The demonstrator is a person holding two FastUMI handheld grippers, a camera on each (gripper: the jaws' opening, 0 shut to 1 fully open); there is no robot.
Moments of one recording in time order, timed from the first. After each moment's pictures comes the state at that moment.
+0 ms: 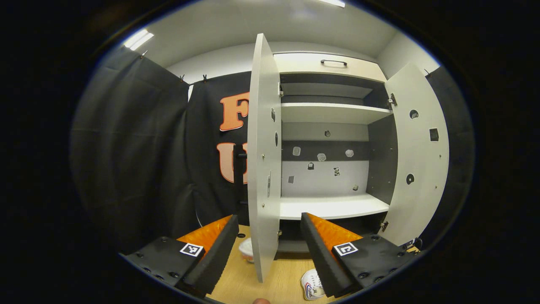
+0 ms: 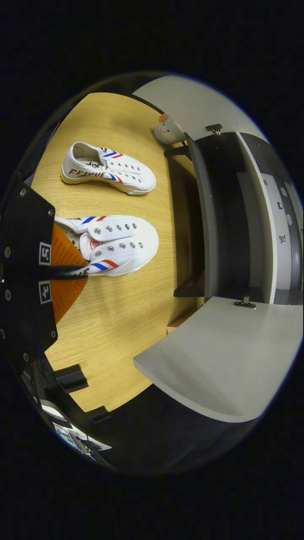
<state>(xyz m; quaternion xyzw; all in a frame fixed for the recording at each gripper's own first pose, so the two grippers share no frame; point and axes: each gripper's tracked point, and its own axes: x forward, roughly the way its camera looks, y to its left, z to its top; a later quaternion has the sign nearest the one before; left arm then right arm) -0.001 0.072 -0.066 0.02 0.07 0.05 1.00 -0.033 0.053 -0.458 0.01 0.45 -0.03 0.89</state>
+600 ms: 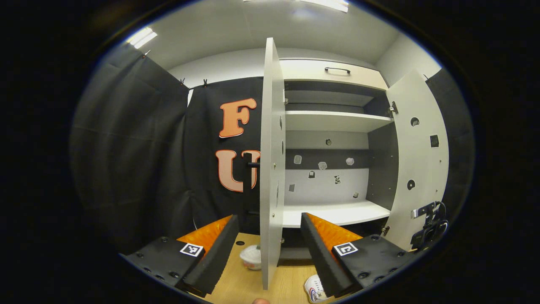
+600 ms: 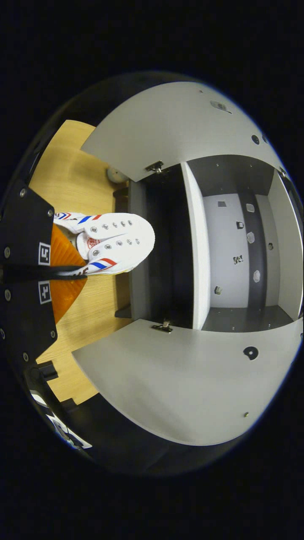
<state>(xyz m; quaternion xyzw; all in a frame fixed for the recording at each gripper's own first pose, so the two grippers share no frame) 0.013 0.093 -0.055 0.01 0.04 0.03 1.00 0.032 0.112 -0.277 0.04 0.34 0.02 0.94</state>
